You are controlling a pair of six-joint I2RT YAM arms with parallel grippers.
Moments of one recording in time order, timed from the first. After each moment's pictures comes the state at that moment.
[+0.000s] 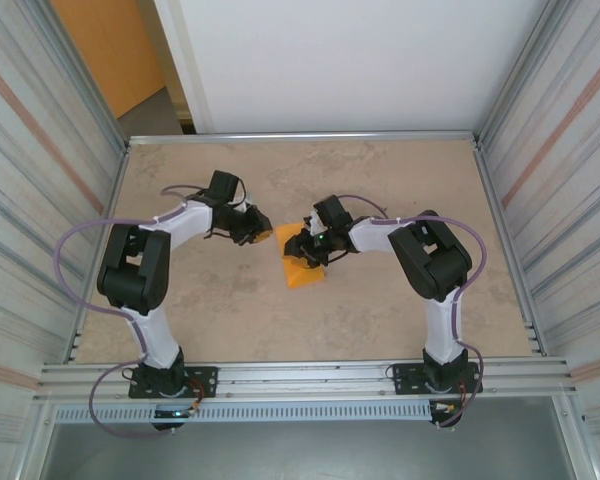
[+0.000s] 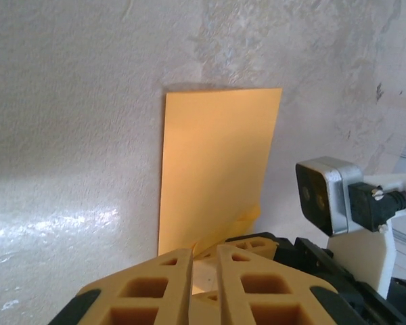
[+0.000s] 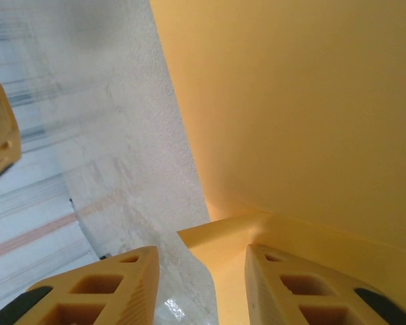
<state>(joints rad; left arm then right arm) -0.31 1.82 1.15 -0.41 0.58 -0.76 0.61 2.02 1.14 -0.07 -0.67 0.92</state>
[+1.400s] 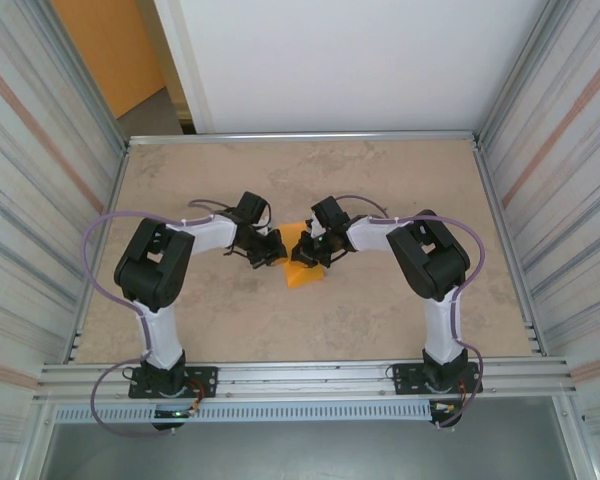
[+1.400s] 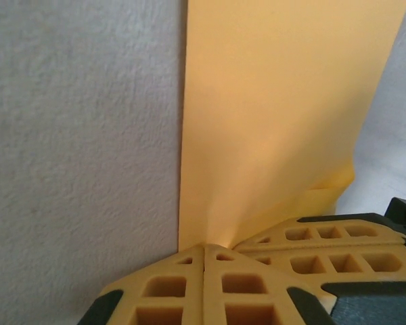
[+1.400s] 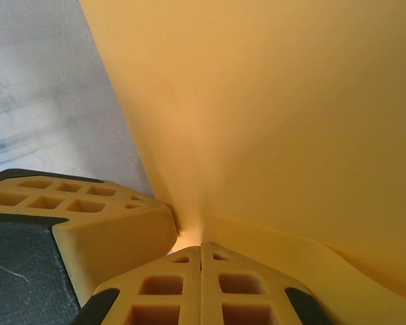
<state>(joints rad) -0.47 1.90 1.10 -0.39 0.50 -0.78 0.62 2.03 1.16 -0.17 -0.59 0.90</state>
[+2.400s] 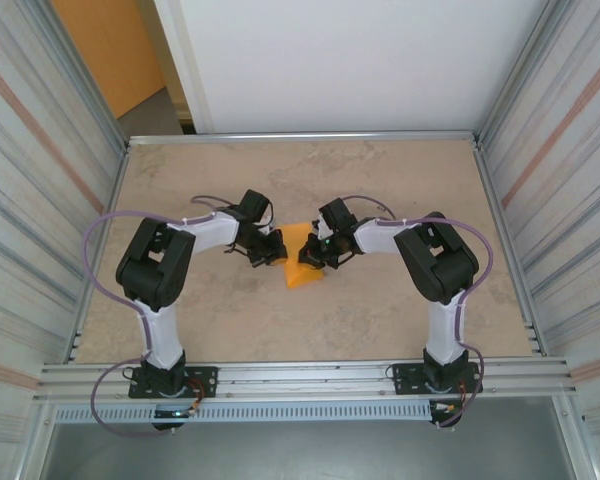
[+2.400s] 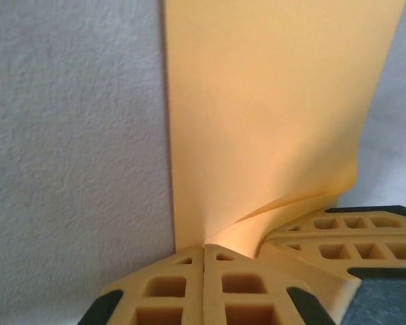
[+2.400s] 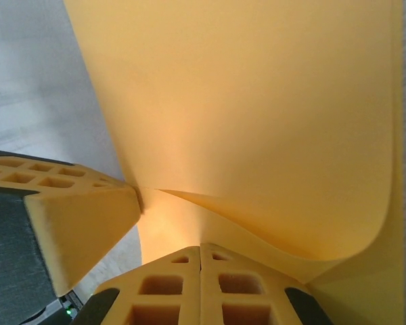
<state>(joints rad) -0.47 1.90 1.14 -0.45 0.49 -0.72 0.59 1.98 1.08 -0.16 -0.56 0.83</state>
